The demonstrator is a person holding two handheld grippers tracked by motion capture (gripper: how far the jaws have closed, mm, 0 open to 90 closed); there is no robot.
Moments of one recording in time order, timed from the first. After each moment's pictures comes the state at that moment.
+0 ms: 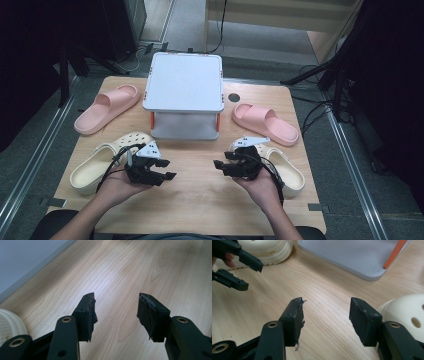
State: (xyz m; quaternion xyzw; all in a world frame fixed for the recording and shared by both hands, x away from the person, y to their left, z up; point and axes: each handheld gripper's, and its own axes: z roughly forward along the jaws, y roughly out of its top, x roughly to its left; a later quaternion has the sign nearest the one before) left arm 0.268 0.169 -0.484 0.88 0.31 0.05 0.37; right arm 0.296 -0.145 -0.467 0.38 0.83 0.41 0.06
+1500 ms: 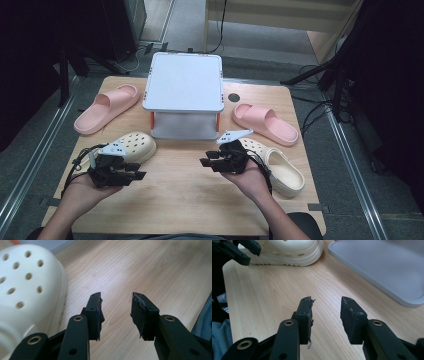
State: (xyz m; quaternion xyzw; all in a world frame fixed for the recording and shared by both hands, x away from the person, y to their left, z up) left arm 0.238 0.241 -0.456 0.85 0.40 0.05 0.34; right arm 0.310 -0.109 -0.461 0.29 0.86 0.41 0.01
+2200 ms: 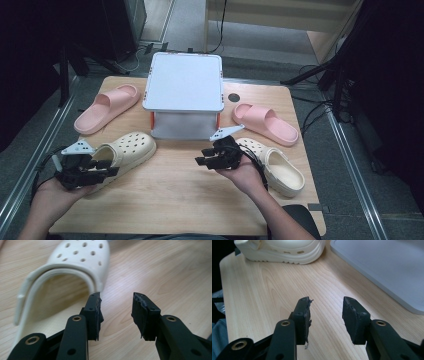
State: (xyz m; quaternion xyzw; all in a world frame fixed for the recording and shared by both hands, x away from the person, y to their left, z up) left arm 0.223 0.300 -0.450 0.80 0.48 0.10 0.34; right arm 0.323 -0.095 -0.466 0.28 0.88 0.40 0.00
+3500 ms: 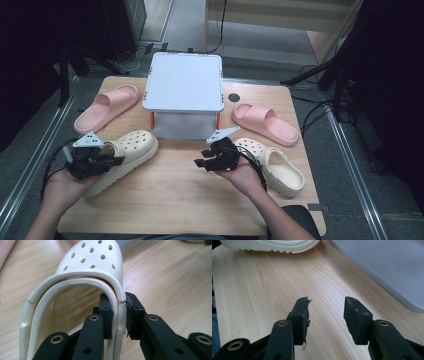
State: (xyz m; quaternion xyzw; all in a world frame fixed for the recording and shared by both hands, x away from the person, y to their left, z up) left arm 0.247 0.282 -0.452 0.81 0.45 0.12 0.35; right arm 0.322 -0.091 -0.471 0.27 0.88 0.38 0.01
